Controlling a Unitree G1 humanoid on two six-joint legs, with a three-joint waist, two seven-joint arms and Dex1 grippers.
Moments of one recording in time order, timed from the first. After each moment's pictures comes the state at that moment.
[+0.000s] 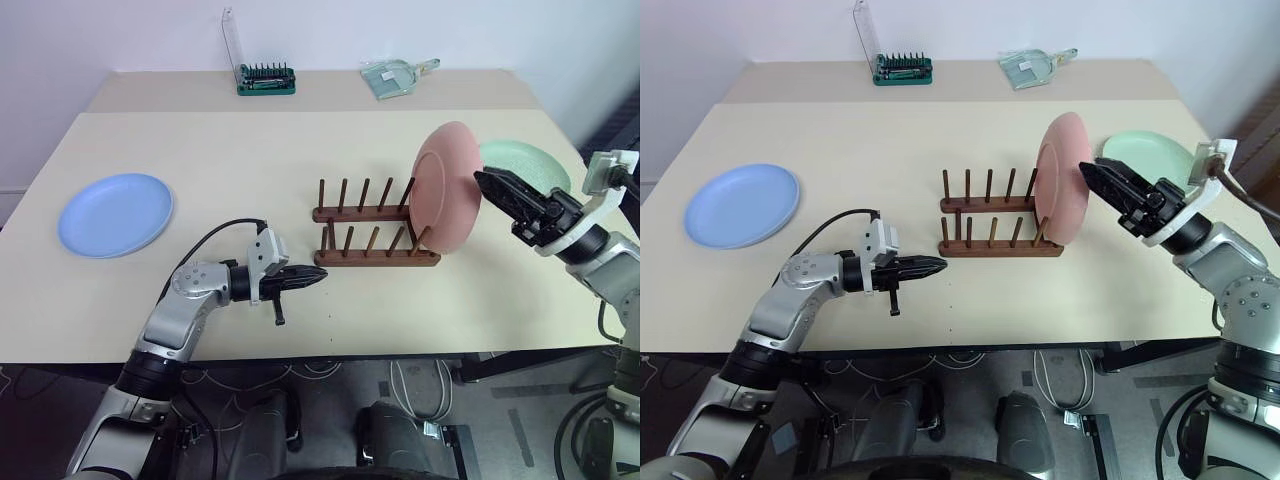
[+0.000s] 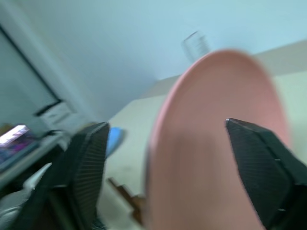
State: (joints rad) left arm -0.37 0.45 -0.18 -0.01 -0.30 0.24 -1.07; right arm -0.35 -0.70 -0.49 -0.06 1.10 0.71 0.69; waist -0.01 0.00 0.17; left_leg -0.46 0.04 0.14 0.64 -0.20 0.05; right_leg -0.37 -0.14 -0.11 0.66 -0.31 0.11
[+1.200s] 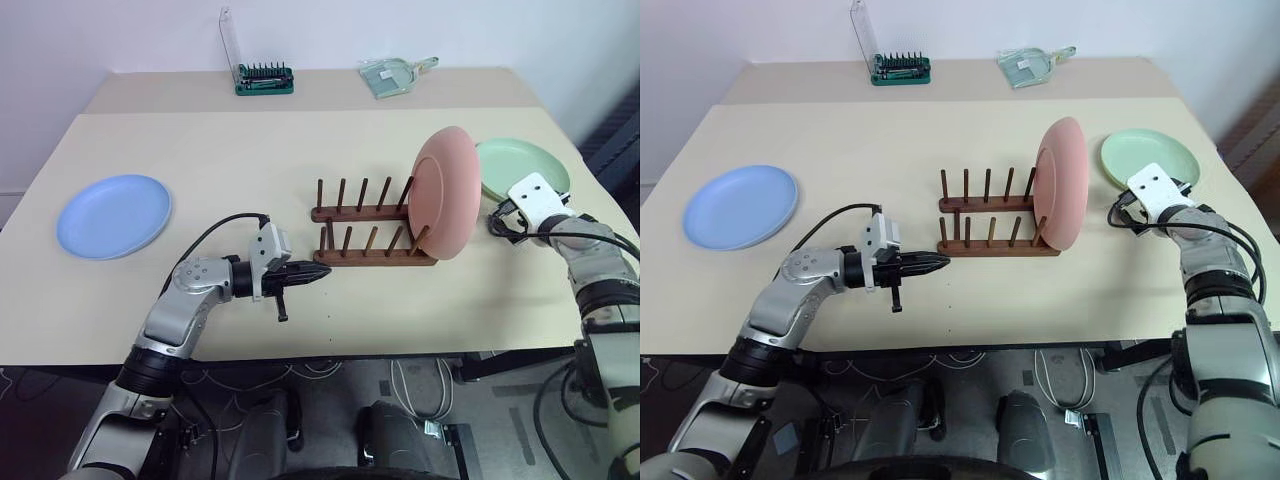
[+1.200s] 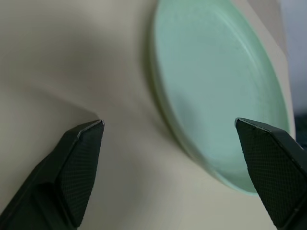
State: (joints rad) left arm -0.39 0.45 -0.18 -0.05 -0.32 0.28 -1.06; right arm -0.87 -0.77 0.09 1.18 -0.18 -0.14 0.41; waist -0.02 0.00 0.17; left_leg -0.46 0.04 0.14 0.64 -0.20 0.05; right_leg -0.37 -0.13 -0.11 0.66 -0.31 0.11
